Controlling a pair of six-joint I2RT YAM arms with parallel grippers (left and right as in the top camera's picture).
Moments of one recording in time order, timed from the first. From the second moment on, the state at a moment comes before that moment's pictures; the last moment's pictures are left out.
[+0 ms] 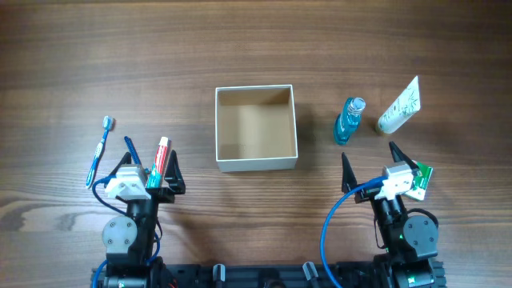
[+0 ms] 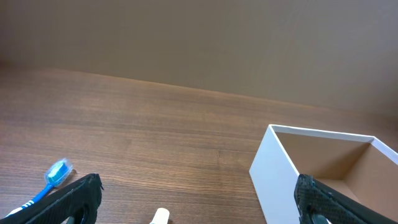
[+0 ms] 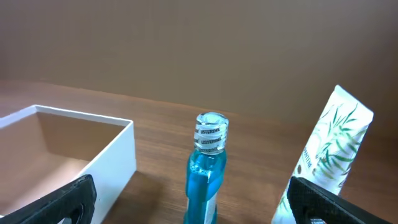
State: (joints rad) left arm -0.02 0.01 0.01 -0.08 0.01 -0.18; right arm 0.17 0.01 0.01 0.00 -0.03 -0.05
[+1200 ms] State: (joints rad) left arm -0.02 0.87 0.91 -0.81 0.04 -0.23; right arm 0.17 1.61 1.19 -0.79 0.04 0.15
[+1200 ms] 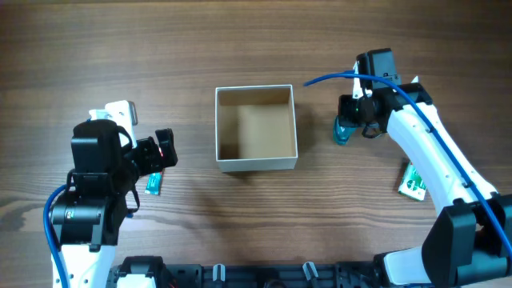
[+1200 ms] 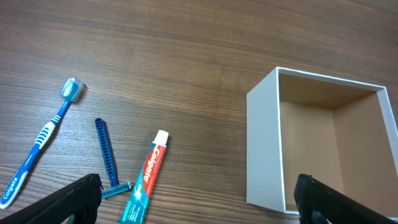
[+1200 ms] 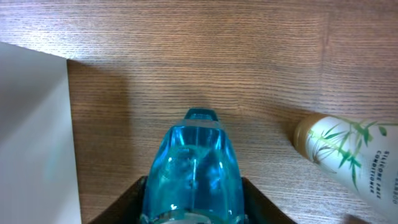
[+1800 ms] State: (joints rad) left arm 0.03 0.88 0.92 -0.84 -0.02 -0.30; right arm 0.59 1.59 1.86 -1.15 0.16 0.29
